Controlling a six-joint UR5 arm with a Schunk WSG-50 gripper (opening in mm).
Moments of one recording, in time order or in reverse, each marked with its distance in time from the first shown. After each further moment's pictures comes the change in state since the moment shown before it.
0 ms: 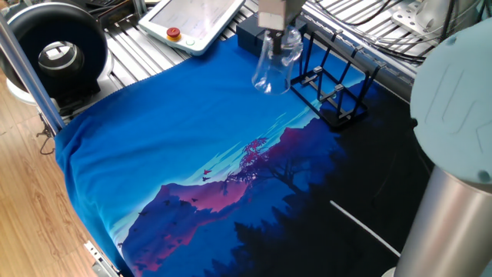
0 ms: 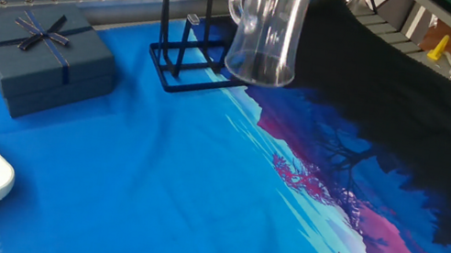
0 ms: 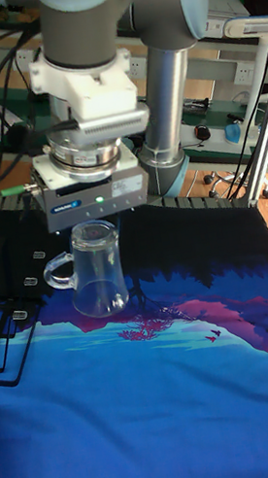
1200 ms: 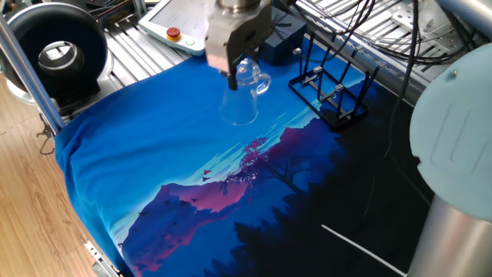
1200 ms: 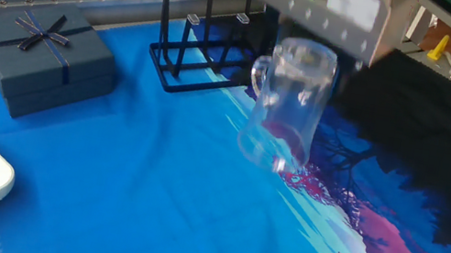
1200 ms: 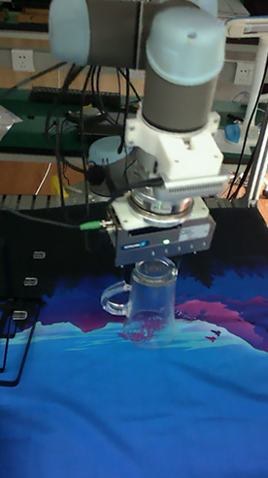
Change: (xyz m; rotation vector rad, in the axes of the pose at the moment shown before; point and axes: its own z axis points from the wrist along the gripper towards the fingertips) arm -0.058 0.072 0.065 0.050 0.015 0.182
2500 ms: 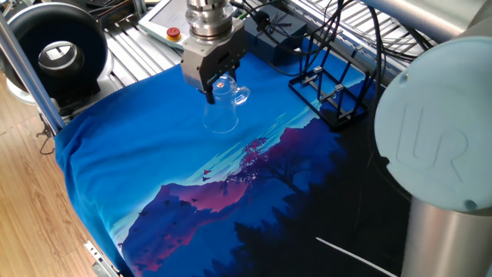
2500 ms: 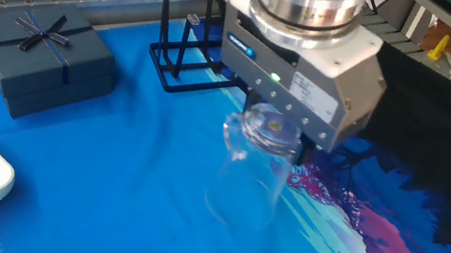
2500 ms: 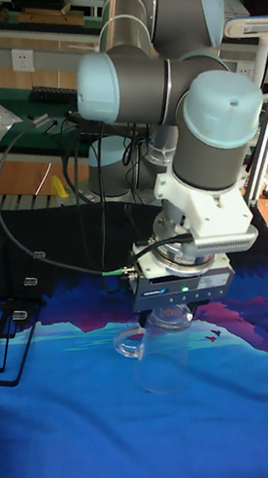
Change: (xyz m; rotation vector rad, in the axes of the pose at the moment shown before) arm -0.045 -0.005 0.036 0.085 -0.008 -0.002
